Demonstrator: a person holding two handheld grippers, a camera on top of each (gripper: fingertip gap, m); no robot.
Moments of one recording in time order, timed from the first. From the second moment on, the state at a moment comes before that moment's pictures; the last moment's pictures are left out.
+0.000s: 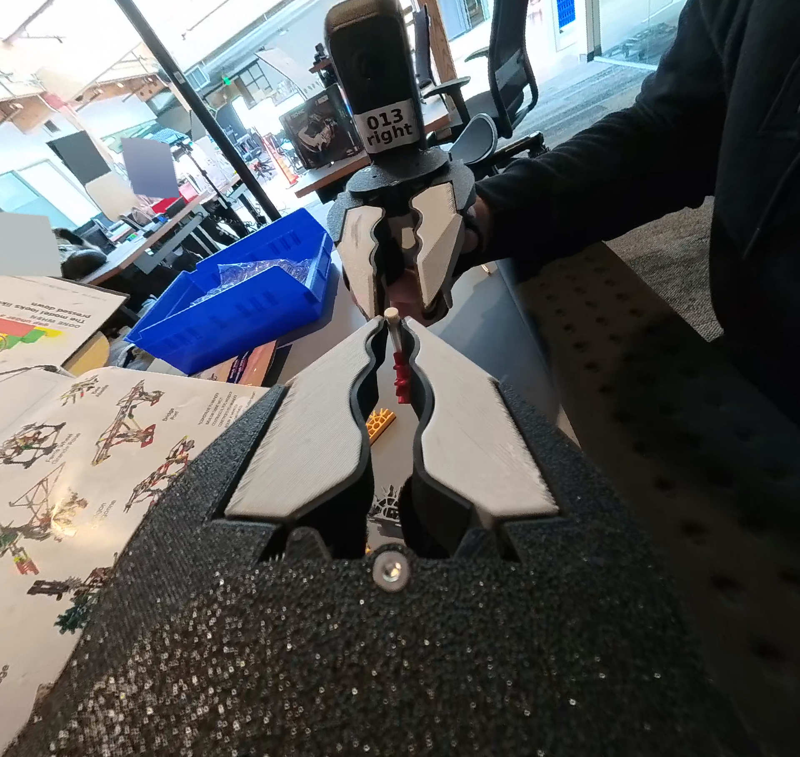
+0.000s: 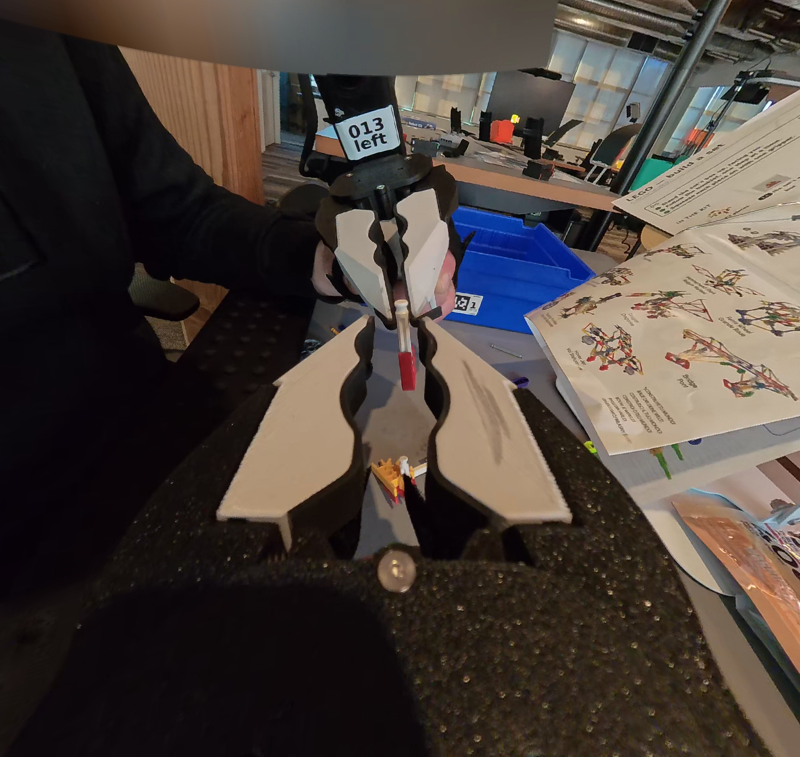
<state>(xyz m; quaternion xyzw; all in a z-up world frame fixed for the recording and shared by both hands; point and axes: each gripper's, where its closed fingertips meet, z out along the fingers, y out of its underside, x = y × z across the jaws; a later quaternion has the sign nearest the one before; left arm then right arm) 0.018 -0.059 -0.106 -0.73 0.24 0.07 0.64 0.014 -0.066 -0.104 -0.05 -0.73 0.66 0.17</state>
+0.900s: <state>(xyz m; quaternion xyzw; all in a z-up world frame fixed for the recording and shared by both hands) 0.053 -0.064 -0.107 -0.72 0.33 0.11 0.60 0.042 -0.070 -0.101 0.01 -0.73 0.67 0.14</state>
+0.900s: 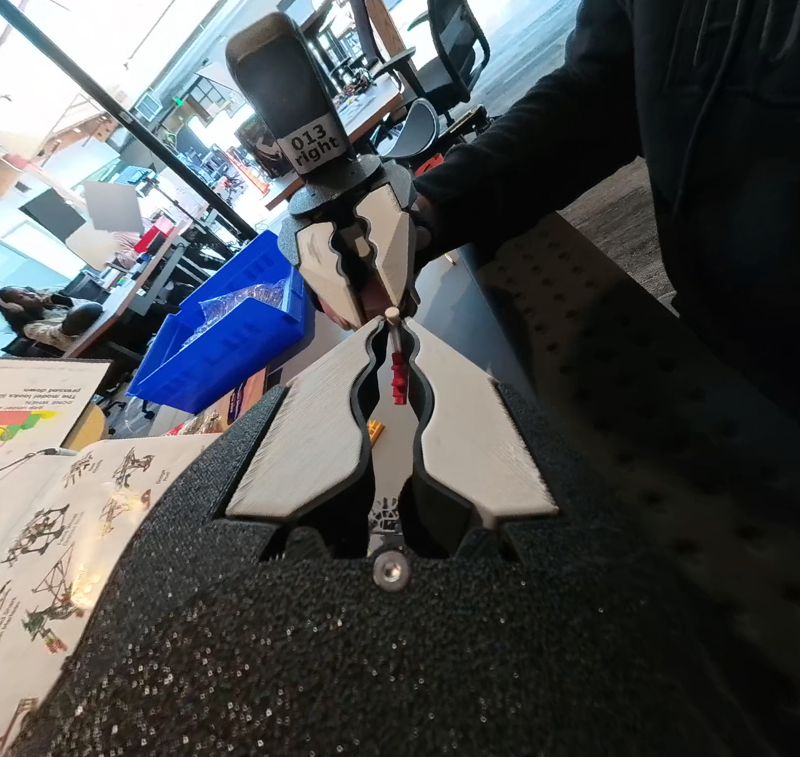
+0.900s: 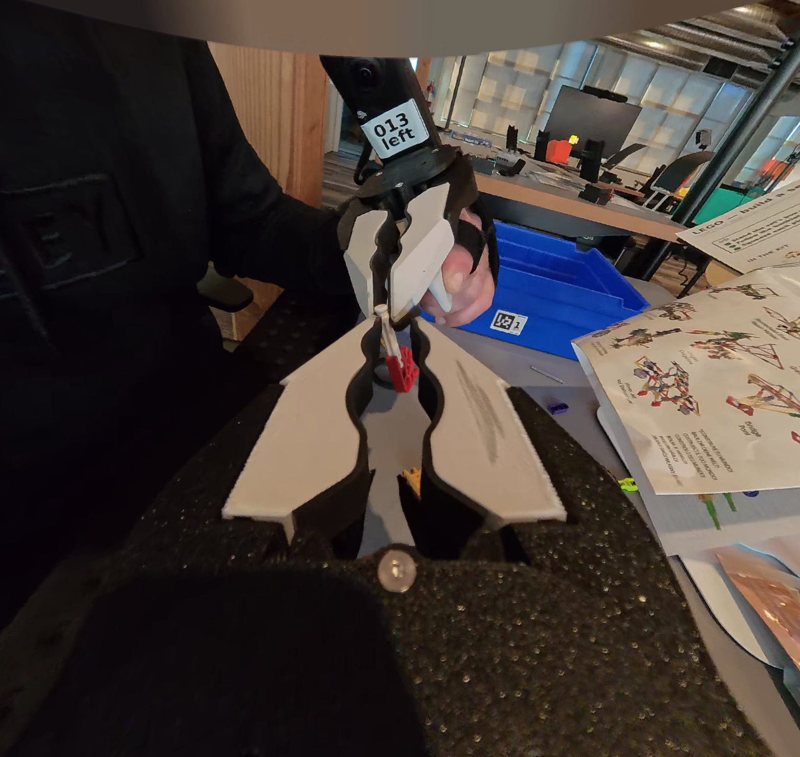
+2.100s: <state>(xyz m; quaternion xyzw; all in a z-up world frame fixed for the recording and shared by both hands) 0.016 -0.058 -0.108 -0.73 0.26 0.15 0.61 0.025 -0.080 -0.107 -0.02 -0.74 0.64 0.21</state>
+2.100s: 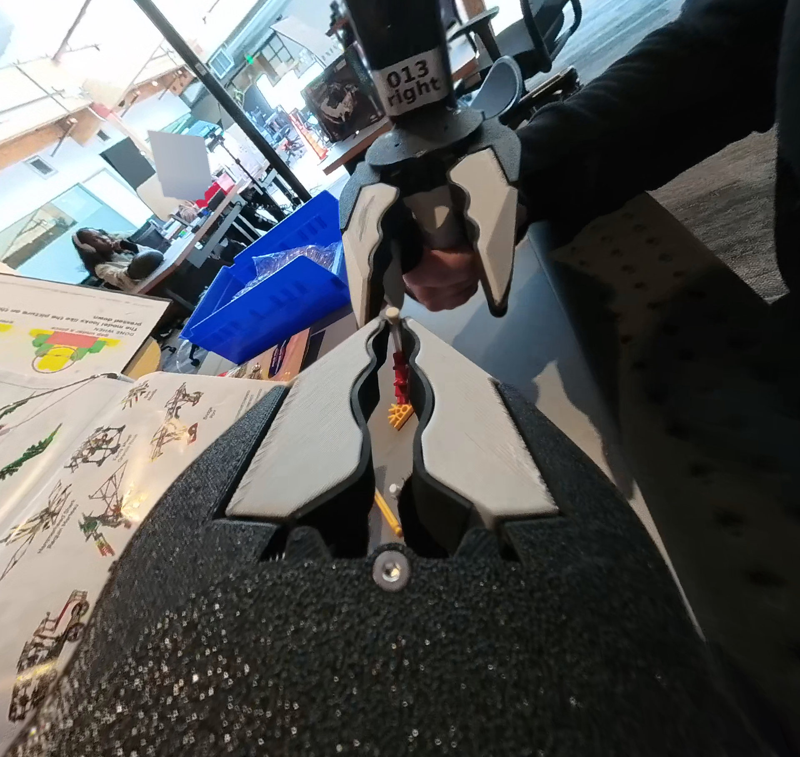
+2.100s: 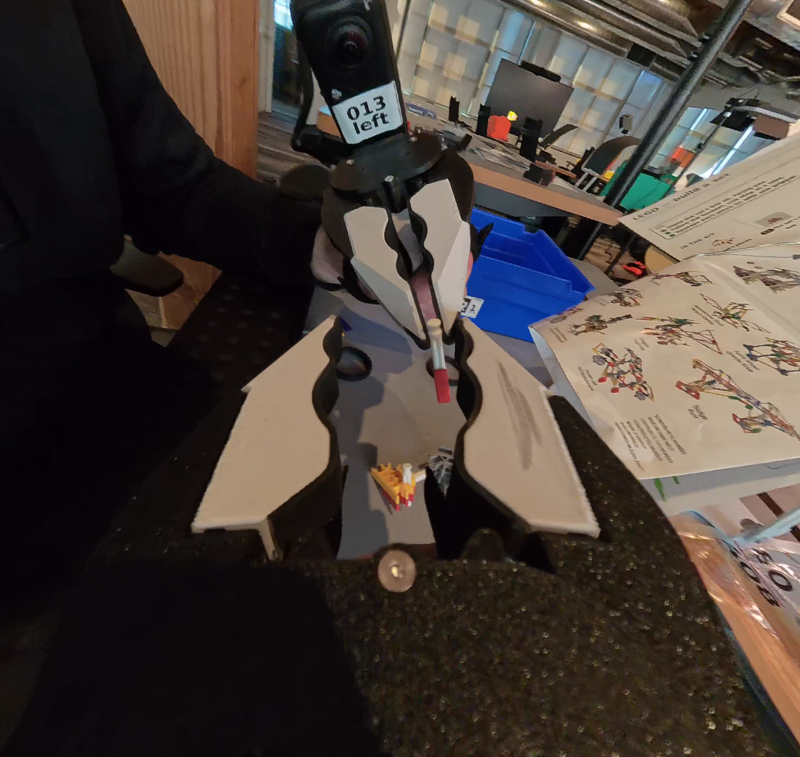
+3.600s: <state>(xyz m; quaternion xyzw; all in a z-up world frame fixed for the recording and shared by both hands) 0.002 -0.053 -0.110 -0.74 0.23 0.15 0.61 0.003 -0.068 -0.112 -0.06 -0.75 0.61 0.25</state>
